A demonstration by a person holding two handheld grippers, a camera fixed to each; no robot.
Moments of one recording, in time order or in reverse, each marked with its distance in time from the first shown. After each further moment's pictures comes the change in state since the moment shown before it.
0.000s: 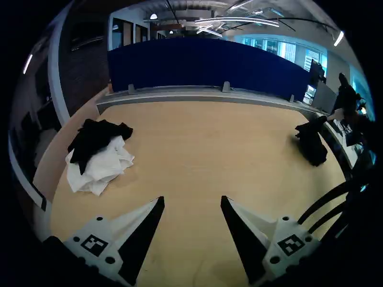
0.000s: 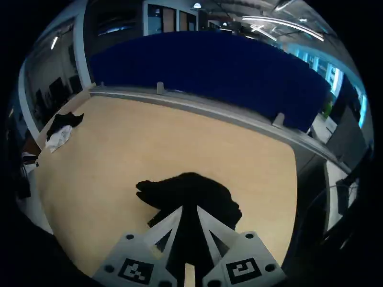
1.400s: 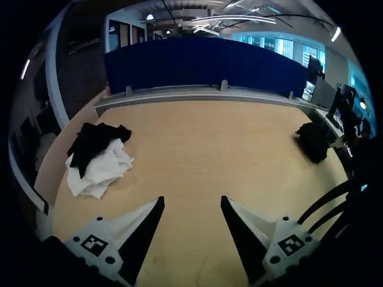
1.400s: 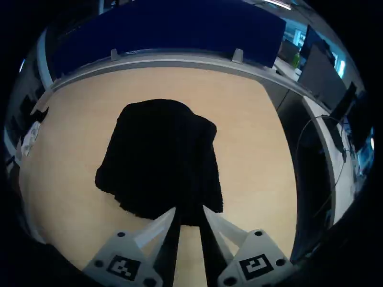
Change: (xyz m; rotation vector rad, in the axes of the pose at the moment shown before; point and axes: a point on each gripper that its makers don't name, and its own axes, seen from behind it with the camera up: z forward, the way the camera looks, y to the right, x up) left arm 0.004 0.003 0.004 0.001 -0.005 0.030; right arm -0.147 0.037 0.022 -0.214 -0.144 0.207
